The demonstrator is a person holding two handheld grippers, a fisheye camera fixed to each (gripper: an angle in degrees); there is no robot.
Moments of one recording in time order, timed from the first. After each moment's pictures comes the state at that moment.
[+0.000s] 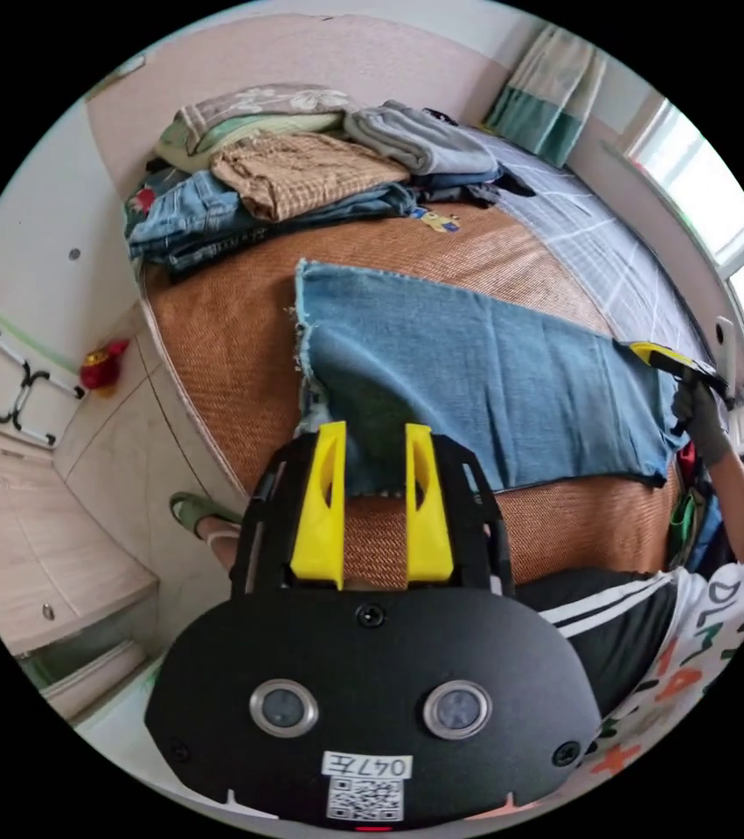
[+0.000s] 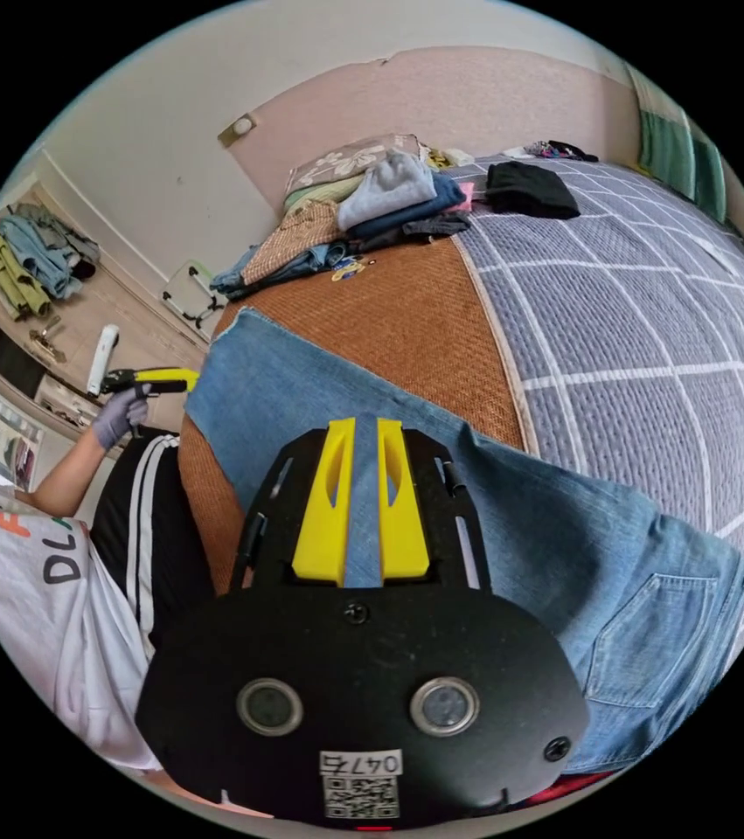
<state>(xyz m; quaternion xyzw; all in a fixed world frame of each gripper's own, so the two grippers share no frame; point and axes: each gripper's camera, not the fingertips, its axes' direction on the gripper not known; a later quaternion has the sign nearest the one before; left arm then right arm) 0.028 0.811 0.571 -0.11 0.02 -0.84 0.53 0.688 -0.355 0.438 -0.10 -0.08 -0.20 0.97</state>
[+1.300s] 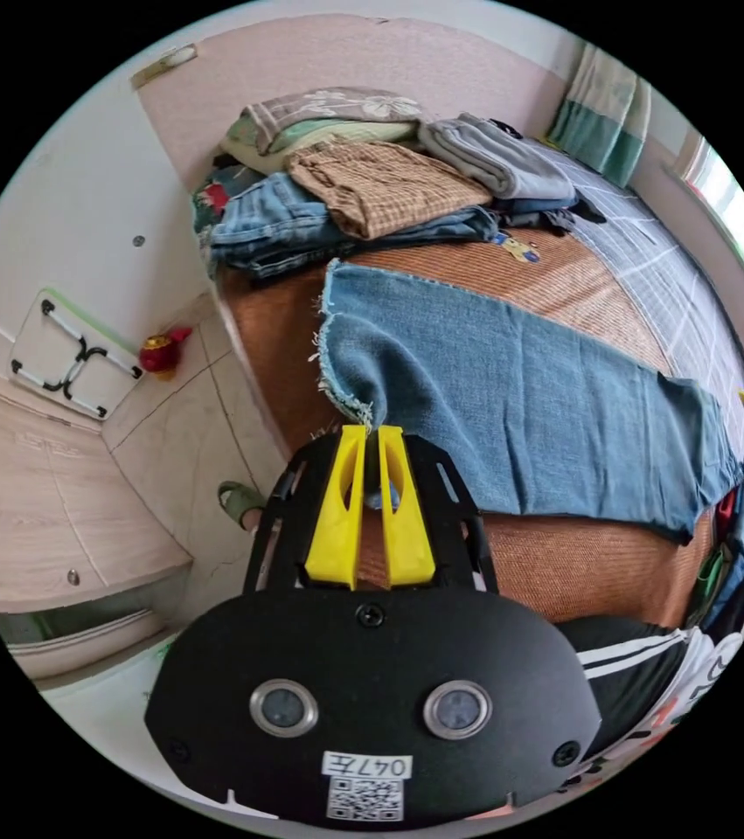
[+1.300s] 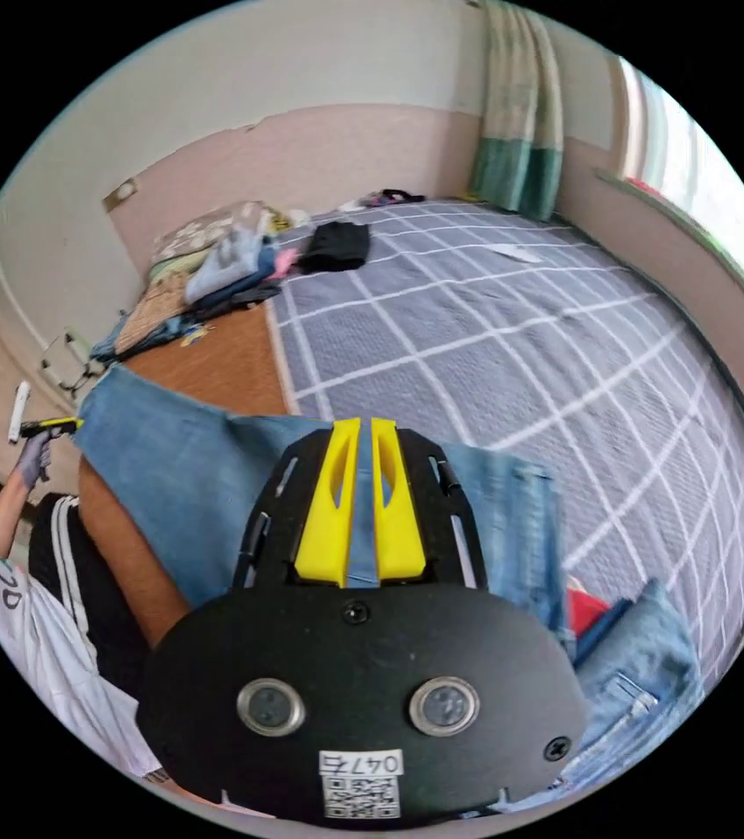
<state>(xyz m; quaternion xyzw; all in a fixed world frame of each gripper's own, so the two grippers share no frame) 0.034 0.806 0.599 -0.15 -0.04 -0.86 0.48 0.861 -0.262 0.371 0.02 0.17 -0.09 0.98</state>
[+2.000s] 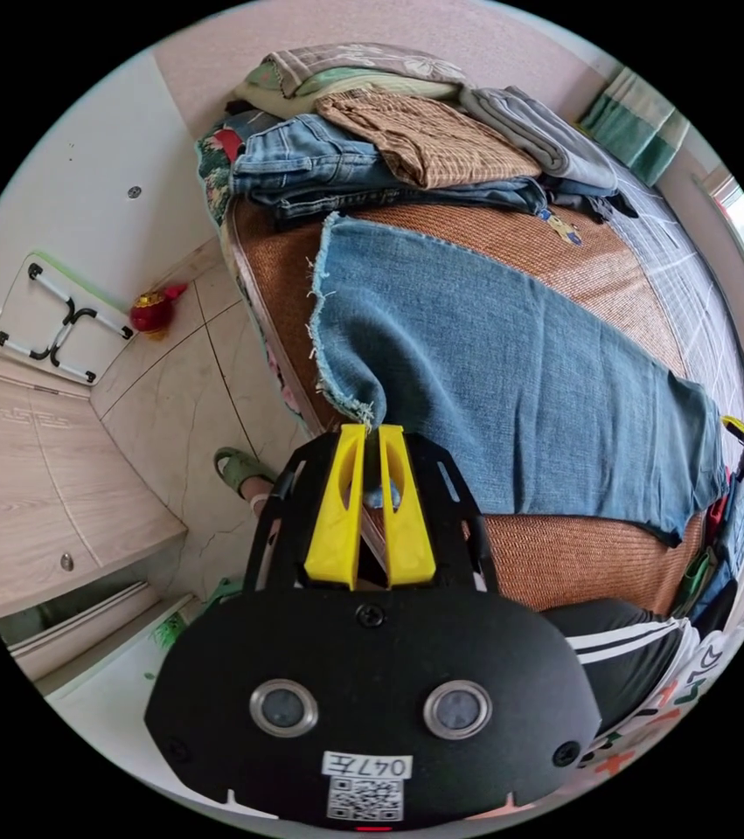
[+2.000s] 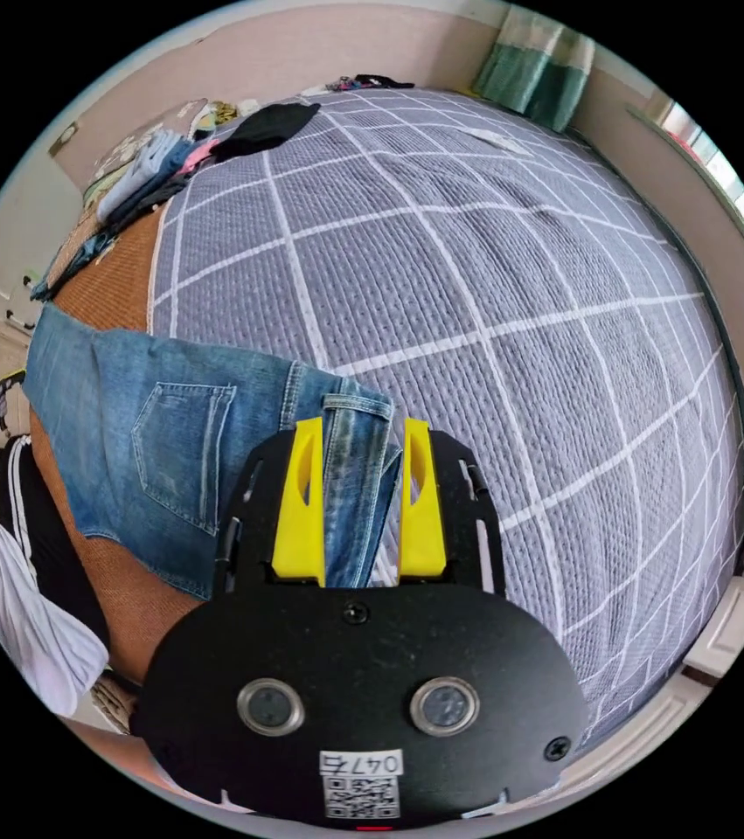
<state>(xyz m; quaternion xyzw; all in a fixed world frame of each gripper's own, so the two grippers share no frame) 0.059 0.807 0.703 -0.17 0.03 -0.86 0.47 0.953 -0.323 0.388 -0.17 0.18 -0.10 0.96</state>
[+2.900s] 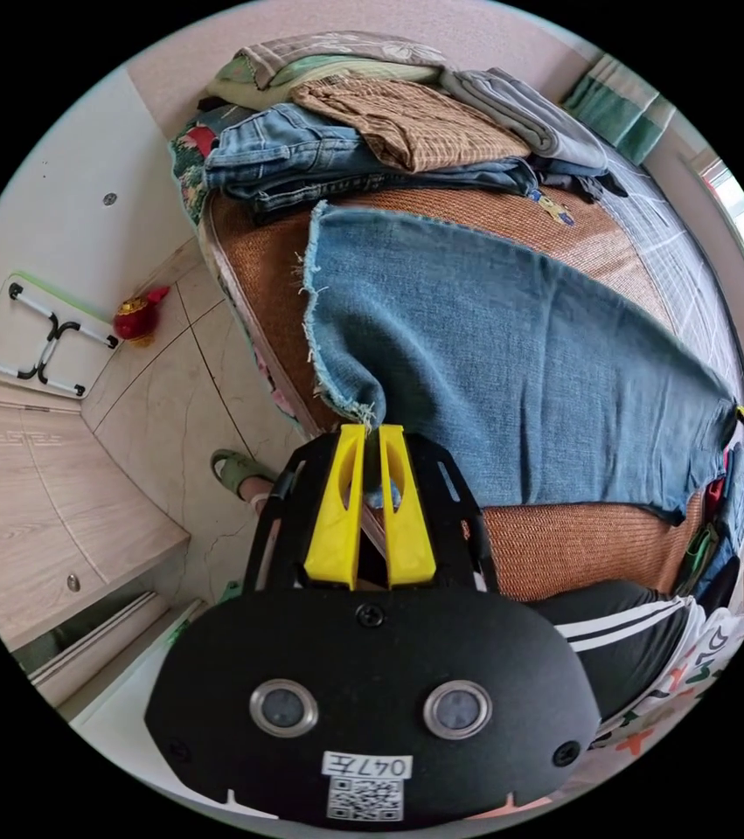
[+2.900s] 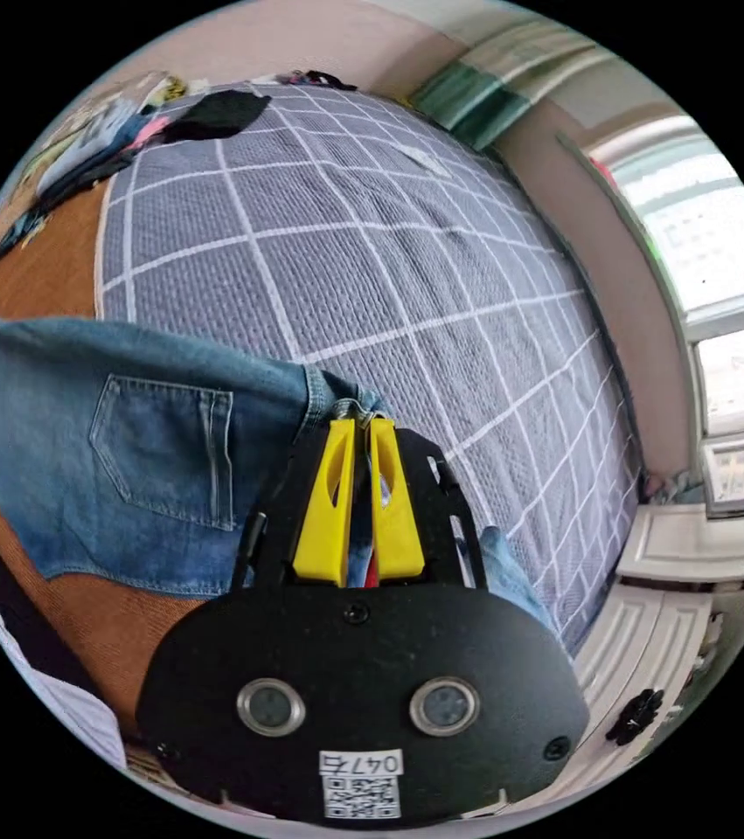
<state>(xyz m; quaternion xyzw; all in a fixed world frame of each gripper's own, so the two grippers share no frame) 0.170 0.739 0.858 -0.16 0.06 -0.86 0.49 0.758 -0.381 0.327 -0.17 0.39 -0.08 0.90</state>
